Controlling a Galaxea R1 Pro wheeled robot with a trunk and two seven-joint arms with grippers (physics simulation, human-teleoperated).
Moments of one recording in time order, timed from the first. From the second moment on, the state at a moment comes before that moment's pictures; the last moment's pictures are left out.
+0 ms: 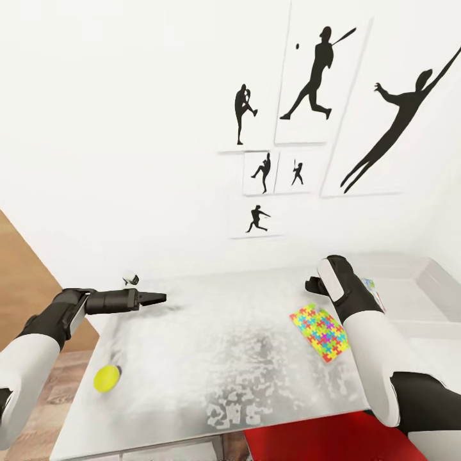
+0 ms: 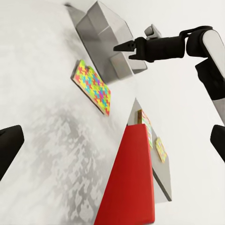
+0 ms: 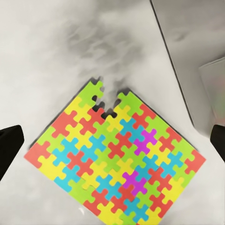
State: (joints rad) left arm -0.95 0.31 0.03 -0.54 0.02 0.70 -1.57; right arm -1.03 -0.03 -0.05 -0.75 -0.43 0.99 -0.63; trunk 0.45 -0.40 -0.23
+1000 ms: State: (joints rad) left arm -0.96 0.24 0.02 -1.11 0.04 1.01 -1.57; right arm -1.03 -0.03 -0.05 -0.75 -0.41 0.92 -0.53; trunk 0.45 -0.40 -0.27
